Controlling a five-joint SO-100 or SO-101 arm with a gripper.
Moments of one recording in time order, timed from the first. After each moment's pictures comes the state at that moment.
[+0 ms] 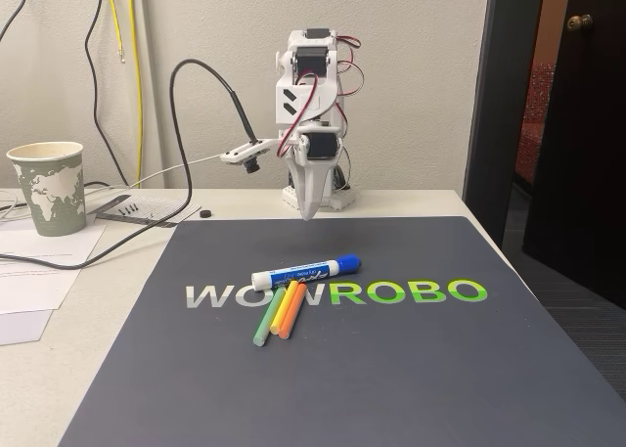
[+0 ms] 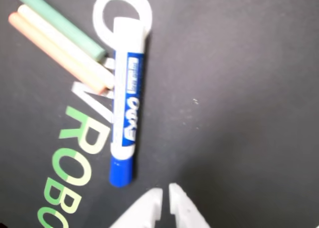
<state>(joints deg) -9.3 107.1 111.4 68.8 -30.1</state>
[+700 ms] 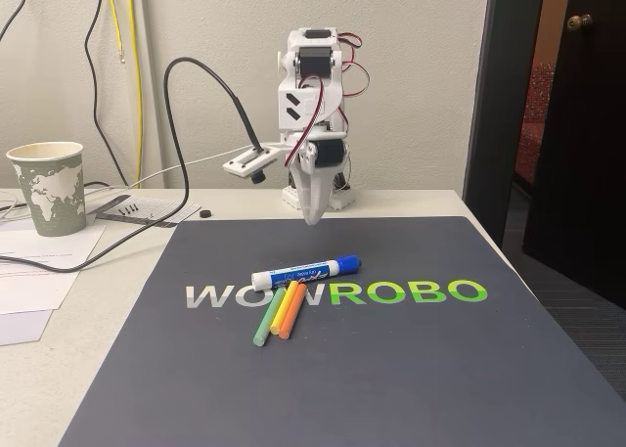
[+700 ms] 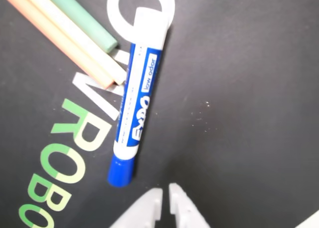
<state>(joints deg) -10.5 94.8 98.9 75.1 -34.5</state>
